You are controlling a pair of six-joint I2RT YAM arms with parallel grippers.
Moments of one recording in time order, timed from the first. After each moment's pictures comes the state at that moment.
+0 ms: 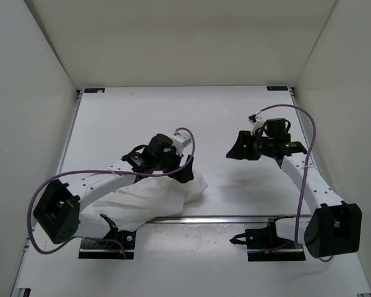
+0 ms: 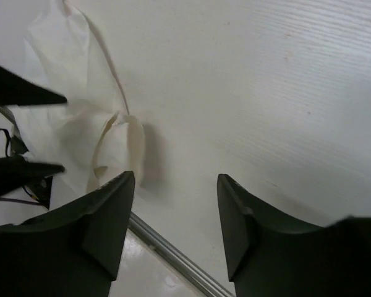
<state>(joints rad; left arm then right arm) -0.79 1.36 0.87 -0.26 0.23 -0.23 0.12 1.19 0.88 -0.51 -0.61 0.23</state>
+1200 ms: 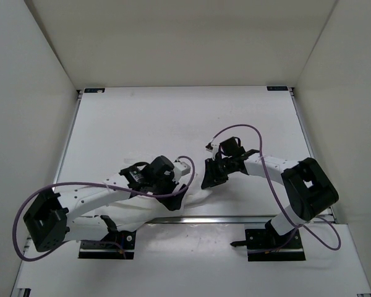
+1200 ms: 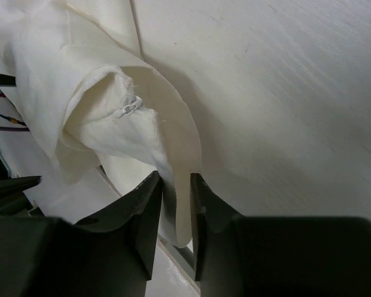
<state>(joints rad) -0.90 1.20 0.74 -0.53 0.19 -0.20 0.53 1.55 0.77 -0.26 -0.64 0.34</state>
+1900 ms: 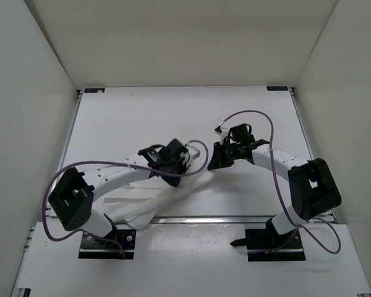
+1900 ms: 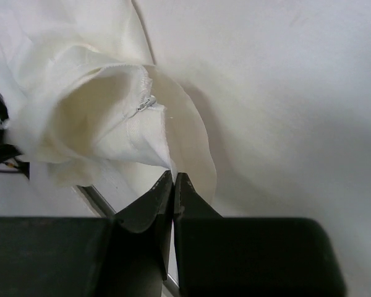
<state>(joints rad) -0.89 1.49 0.98 -0.61 0.05 -0.15 0.41 1.55 0.85 -0.26 -0.60 0.26</state>
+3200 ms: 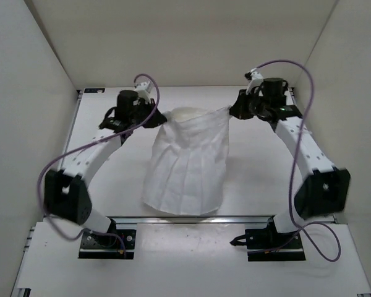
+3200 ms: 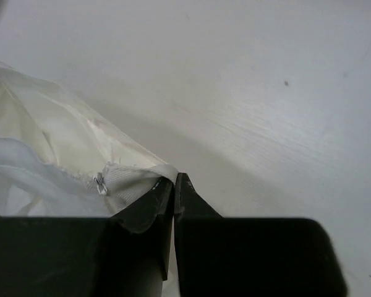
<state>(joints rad) -0.33 1.43 1.23 -0.23 0.32 -0.38 0.17 1.46 1.39 -0.43 -0.50 0.11</state>
